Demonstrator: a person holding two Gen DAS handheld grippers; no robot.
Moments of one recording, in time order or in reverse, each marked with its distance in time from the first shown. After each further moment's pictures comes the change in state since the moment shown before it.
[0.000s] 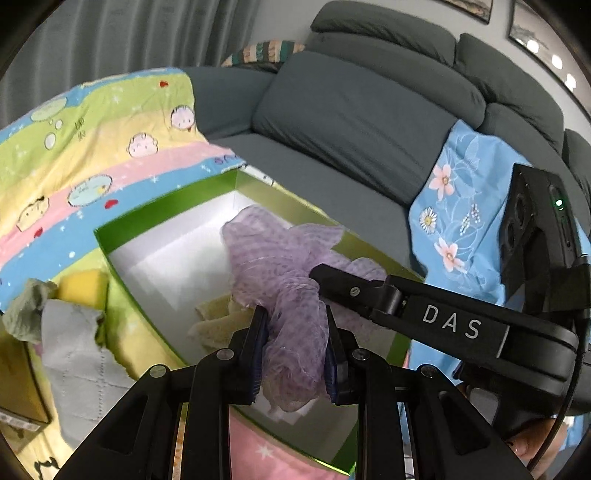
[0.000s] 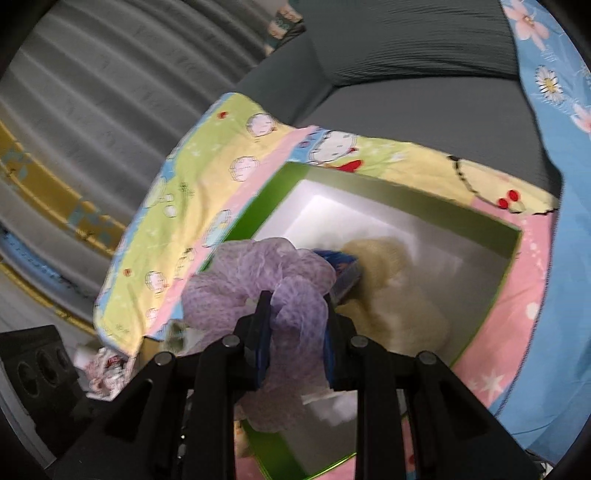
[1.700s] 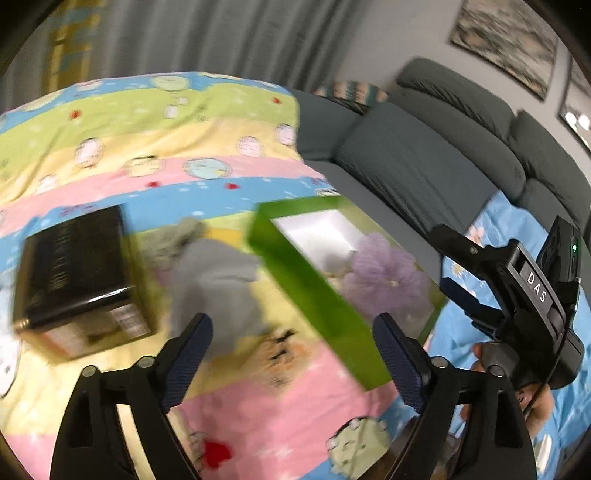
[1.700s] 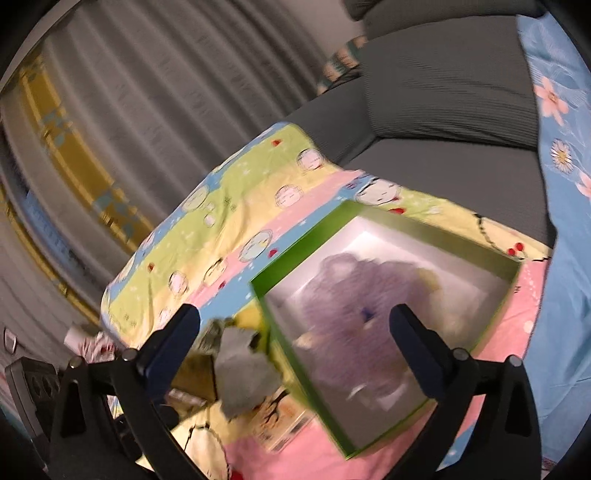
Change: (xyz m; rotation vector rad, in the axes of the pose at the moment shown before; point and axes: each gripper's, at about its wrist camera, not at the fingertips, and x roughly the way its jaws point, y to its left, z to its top) left arm -0.136 0.086 -0.062 -0.276 -0.129 0.130; right arm -0.048 0.065 -0.028 -0.196 -0.140 0.074
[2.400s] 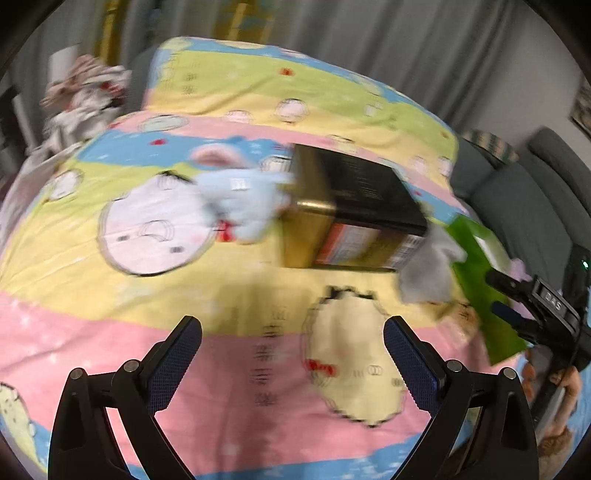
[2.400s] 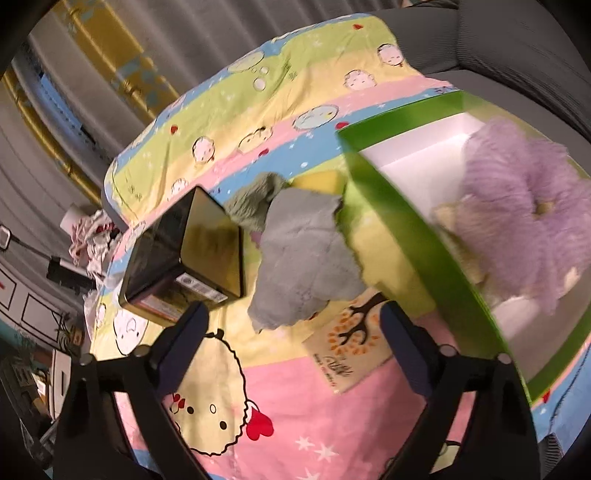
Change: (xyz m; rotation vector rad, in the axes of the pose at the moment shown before) left arm -0.099 0.168 -0.099 -0.362 -0.057 0.376; right arm 0.091 0.078 -0.082 -0.225 0.391 0.029
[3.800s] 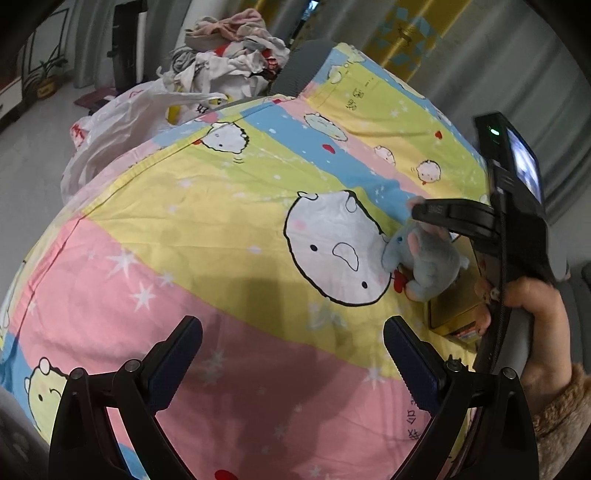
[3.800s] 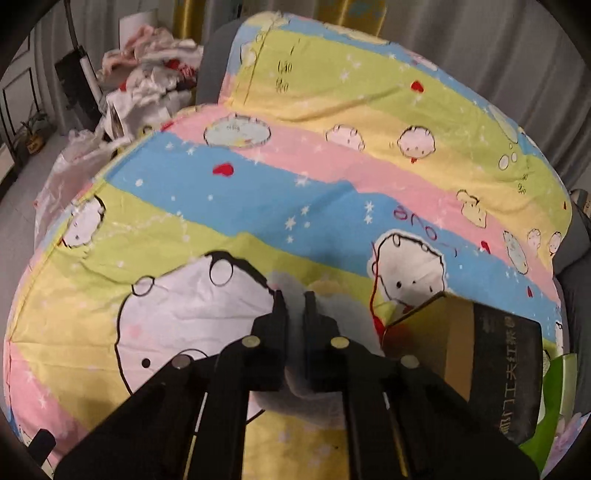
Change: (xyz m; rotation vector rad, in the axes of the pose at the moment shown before) left arm -0.017 0.159 0.002 -0.388 -0.058 0.116; right arm 0.179 0.344 -0.015 -0.750 0.095 -0.158
